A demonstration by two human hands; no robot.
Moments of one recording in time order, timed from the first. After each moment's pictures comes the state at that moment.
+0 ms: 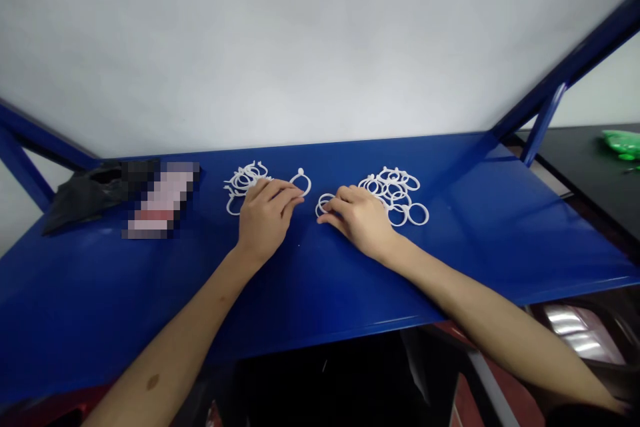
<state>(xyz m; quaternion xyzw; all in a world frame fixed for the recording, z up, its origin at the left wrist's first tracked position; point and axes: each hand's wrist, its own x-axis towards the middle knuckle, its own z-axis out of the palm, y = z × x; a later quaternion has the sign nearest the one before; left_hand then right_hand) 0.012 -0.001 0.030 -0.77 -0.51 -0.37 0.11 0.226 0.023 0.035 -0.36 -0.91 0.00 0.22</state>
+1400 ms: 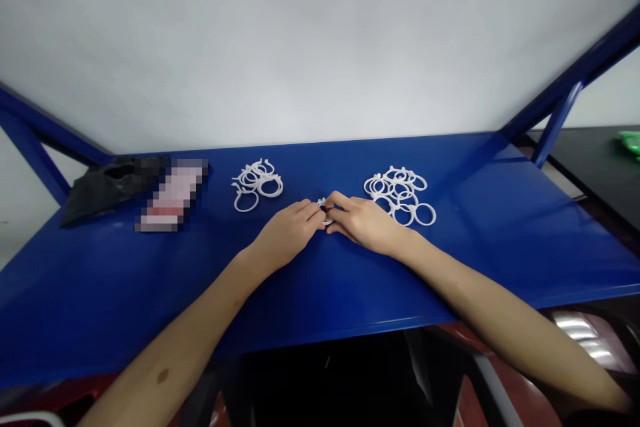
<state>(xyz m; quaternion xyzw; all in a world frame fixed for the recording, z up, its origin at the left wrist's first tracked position) 0.019 -0.009 0.019 -0.91 -0.36 -0.17 0.13 0.232 0.033 0.028 -0.22 -0.96 0.04 0.15</state>
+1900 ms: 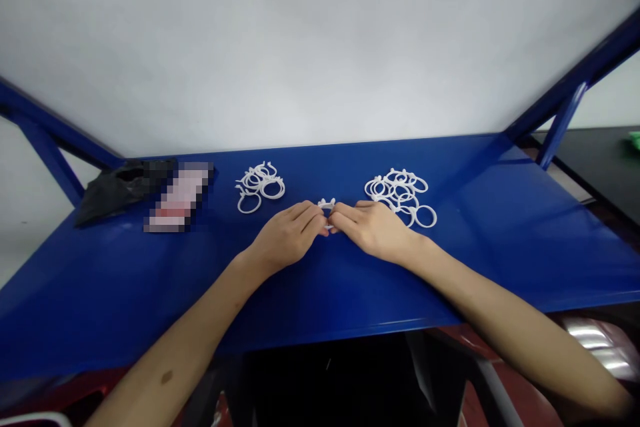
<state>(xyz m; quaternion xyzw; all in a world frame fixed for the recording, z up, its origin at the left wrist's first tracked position) 0.021 -0.015 0.035 -0.90 -0.31 -0.25 0.18 0.239 0.018 0.049 -0.18 -0.96 -0.07 0.18</state>
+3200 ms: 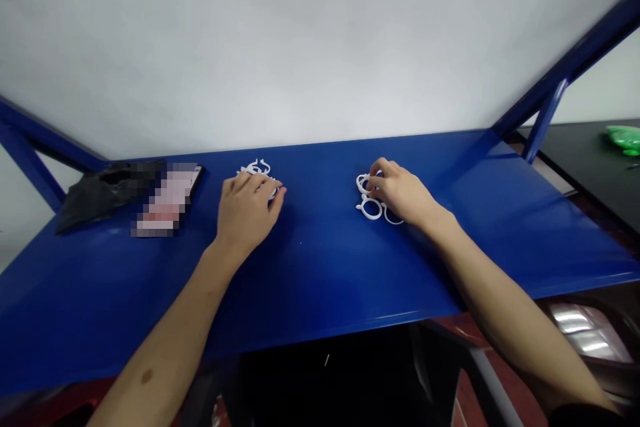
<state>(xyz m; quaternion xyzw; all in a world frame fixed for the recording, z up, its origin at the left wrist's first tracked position) -0.017 0.001 0.039 -0.76 -0.57 -0.24 0.19 0.295 0.068 0.048 -0.41 -0.90 -0.05 0.09</state>
